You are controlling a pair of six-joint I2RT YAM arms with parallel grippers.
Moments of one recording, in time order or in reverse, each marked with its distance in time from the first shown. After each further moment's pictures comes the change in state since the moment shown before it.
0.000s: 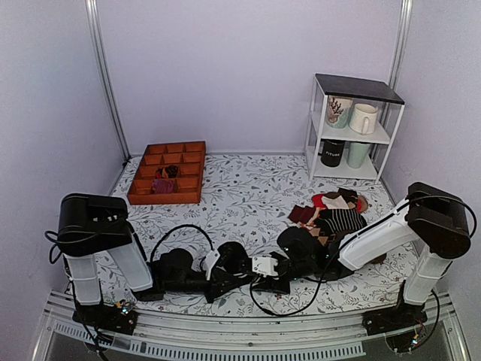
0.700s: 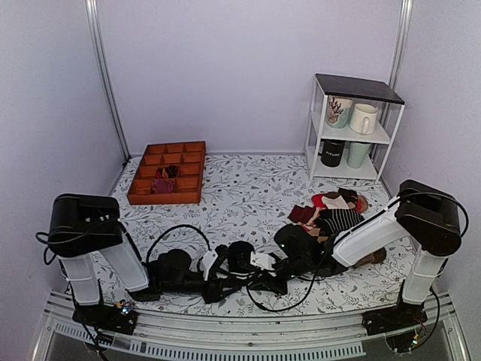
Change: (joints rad) left arm -0.002 -0.048 -0.013 -0.045 -0.048 0.005; right arm -0.026 0.058 0.035 -0.031 -0.112 0.164
